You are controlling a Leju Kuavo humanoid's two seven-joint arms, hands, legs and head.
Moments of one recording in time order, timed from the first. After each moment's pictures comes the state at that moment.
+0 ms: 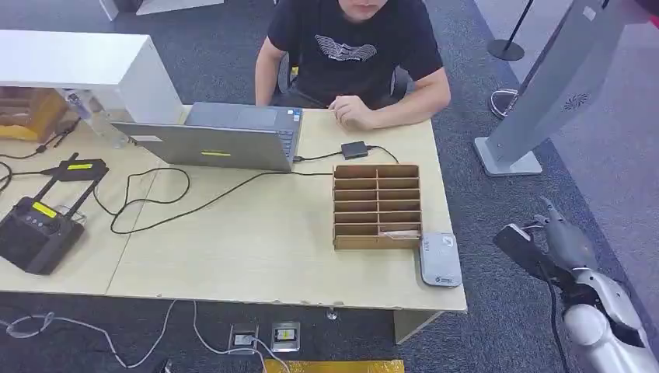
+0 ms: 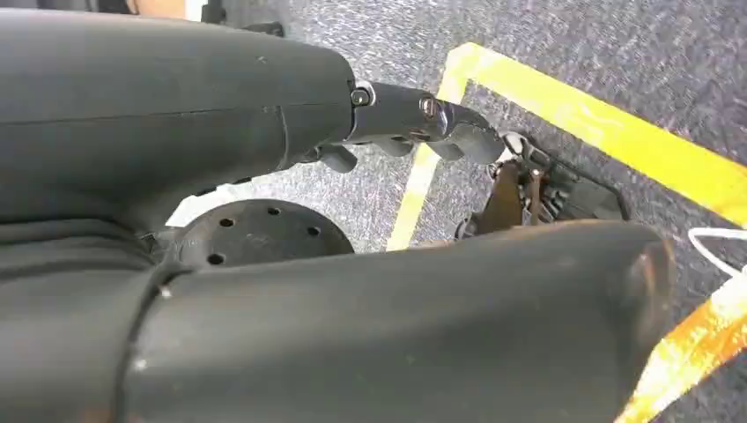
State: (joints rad) left arm -0.14 0.13 -0.53 -0.34 0.95 0.18 0.33; right arm -0.20 -0.57 0.27 -1.27 0.65 0.03 0.03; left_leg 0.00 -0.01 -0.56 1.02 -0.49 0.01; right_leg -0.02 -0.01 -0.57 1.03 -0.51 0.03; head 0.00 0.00
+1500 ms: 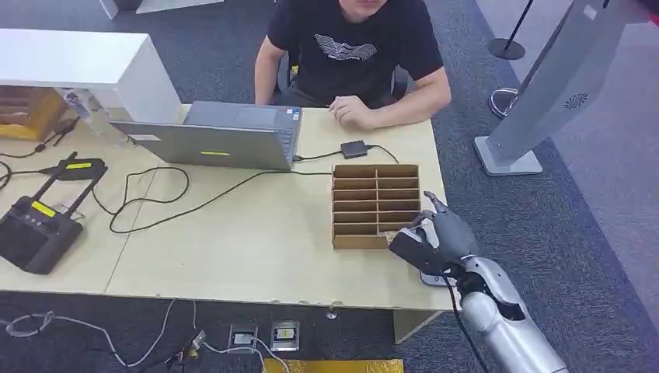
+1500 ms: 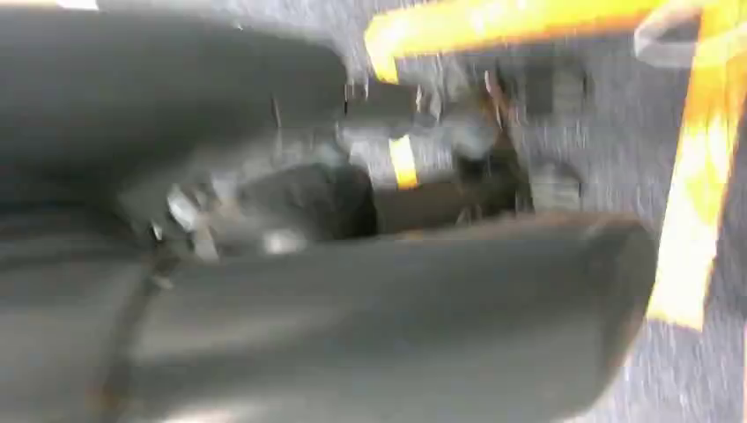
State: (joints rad) left arm -0.11 0.32 -0.95 -0.73 1.08 0.01 0.34; right arm -0.34 -0.30 0.57 -1.18 0.75 0.02 0.00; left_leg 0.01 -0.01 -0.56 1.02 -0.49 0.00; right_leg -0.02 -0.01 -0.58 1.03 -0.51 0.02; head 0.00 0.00
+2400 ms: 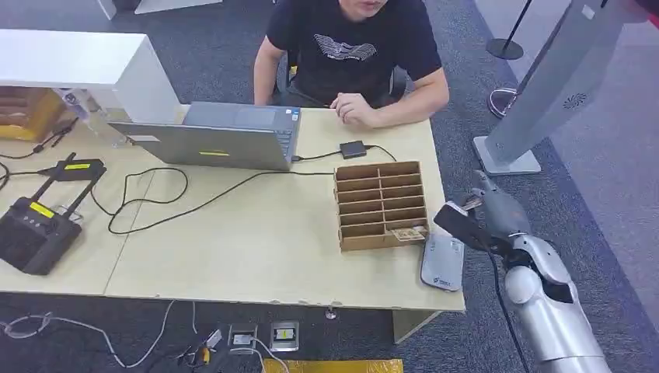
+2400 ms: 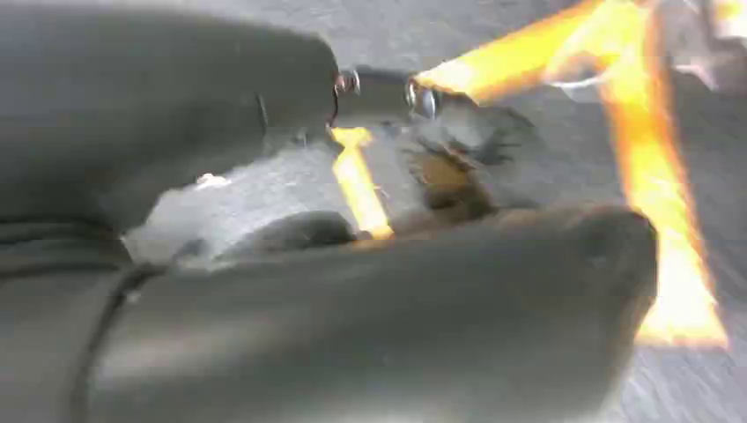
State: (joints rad) left arm -0.12 0.36 -1.08 -0.81 0.89 0.05 0.32; right arm -0.40 -0.31 0.27 -1.15 0.91 0.14 -0.09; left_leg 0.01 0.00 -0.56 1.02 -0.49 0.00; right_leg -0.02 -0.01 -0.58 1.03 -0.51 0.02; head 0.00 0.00
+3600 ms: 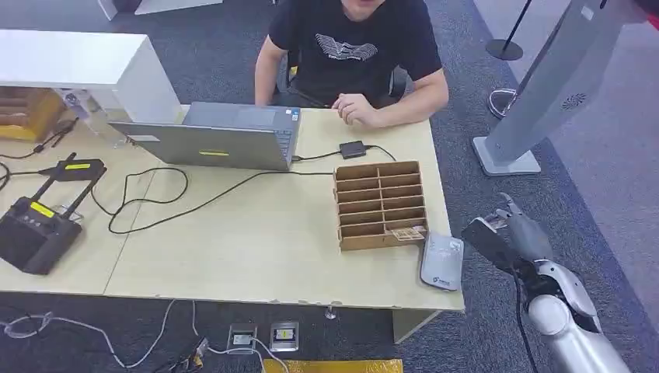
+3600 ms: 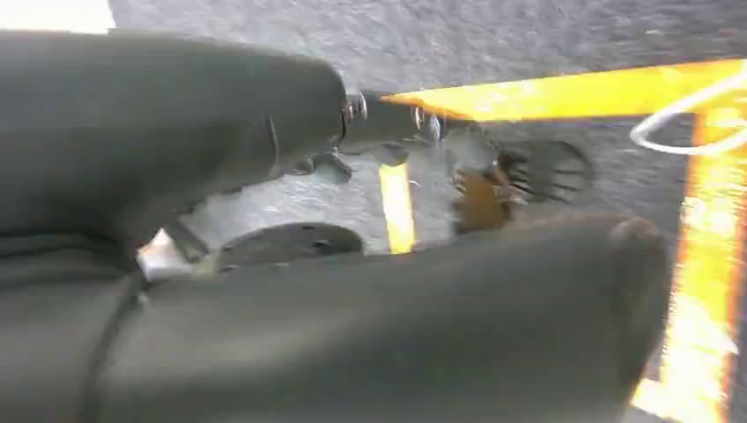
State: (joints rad) left arm -0.11 0.29 -1.01 -0.70 1.02 0.15 0.38; right arm -0.28 -0.48 0.39 -1.25 0.60 0.02 0.03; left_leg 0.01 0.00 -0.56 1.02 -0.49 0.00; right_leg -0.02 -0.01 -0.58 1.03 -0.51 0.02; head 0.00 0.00
